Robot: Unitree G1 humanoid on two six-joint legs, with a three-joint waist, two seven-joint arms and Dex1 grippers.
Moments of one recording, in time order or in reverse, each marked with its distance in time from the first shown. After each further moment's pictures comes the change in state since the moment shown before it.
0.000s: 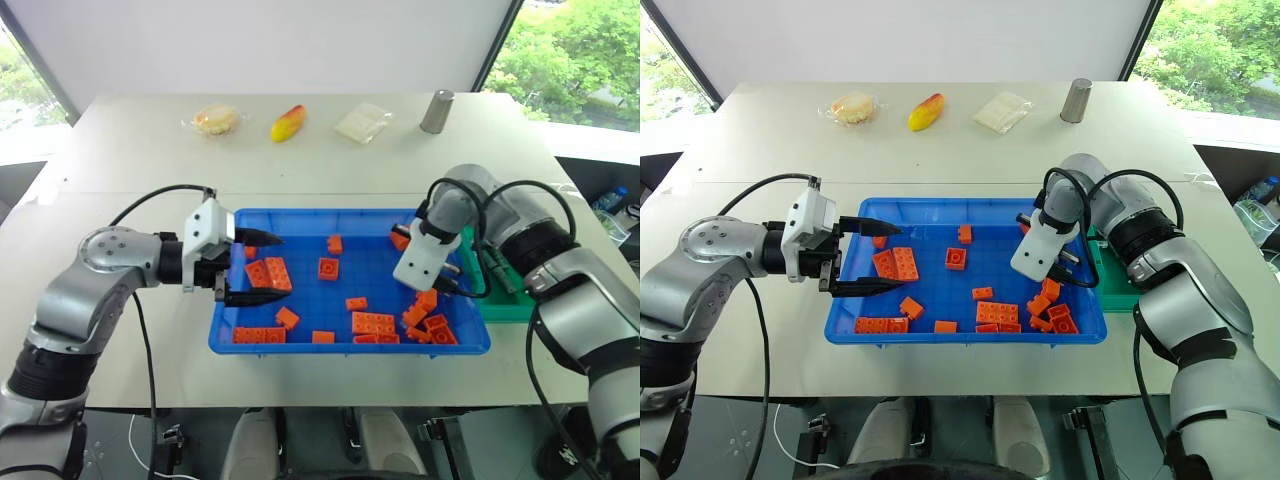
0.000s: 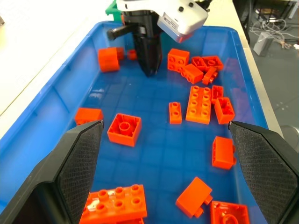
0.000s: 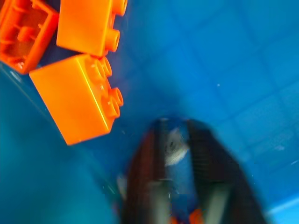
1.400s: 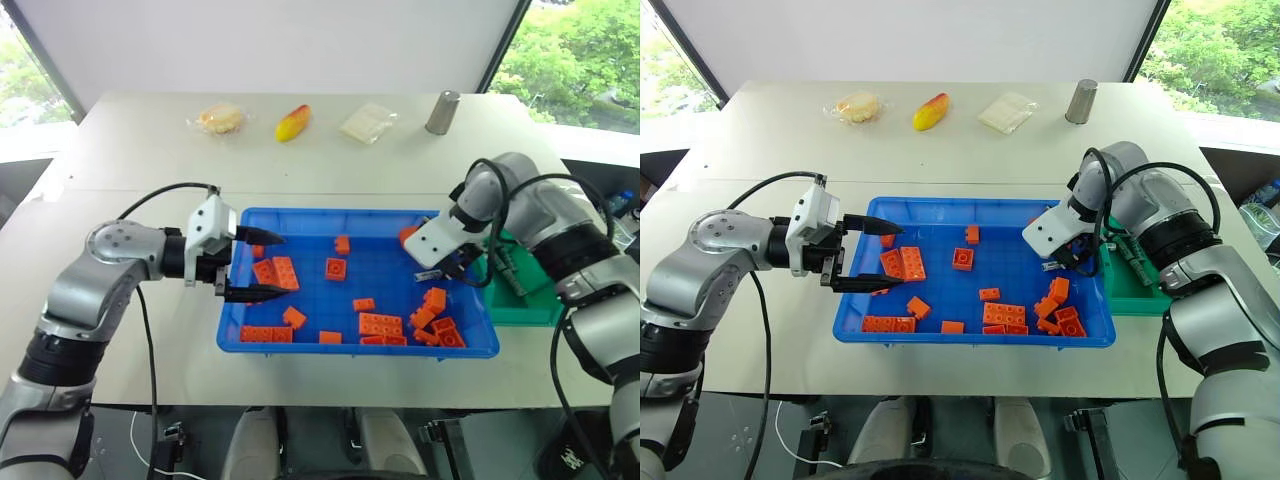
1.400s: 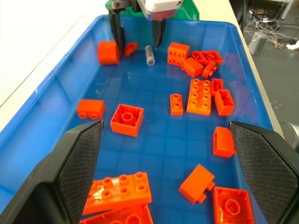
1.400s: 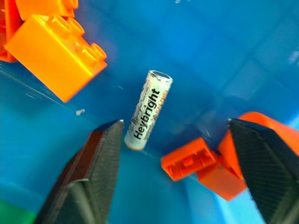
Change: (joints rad) left arm -0.036 -0.016 -0.032 0.084 0.026 -0.033 -0.051; right arm 0.069 -0.116 -0.068 -0.123 -0.042 0.383 -0.026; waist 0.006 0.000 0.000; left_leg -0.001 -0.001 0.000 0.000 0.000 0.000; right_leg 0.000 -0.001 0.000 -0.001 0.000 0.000
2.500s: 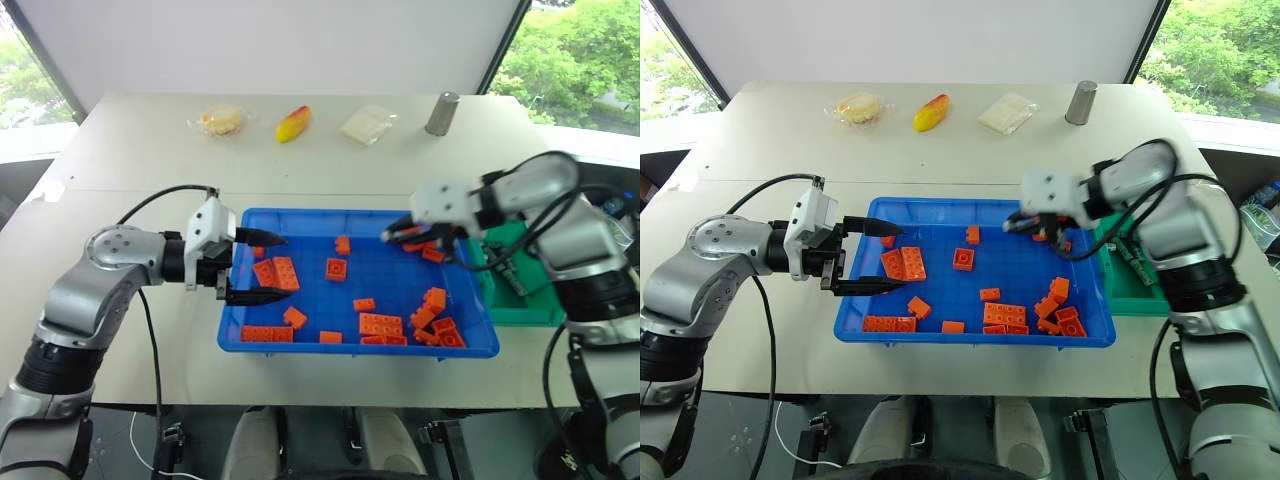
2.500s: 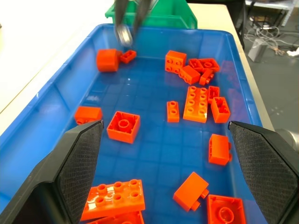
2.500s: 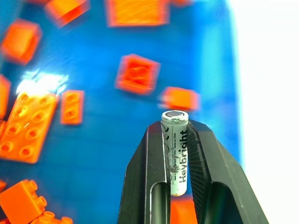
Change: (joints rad) left arm 0.036 -0.001 0.033 -0.041 -0.031 0.008 0.026; right arm 0.272 -0.068 -0.548 -0.581 0.442 0.775 -0.205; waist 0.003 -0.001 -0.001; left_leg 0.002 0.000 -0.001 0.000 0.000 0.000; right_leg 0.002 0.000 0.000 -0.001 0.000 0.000
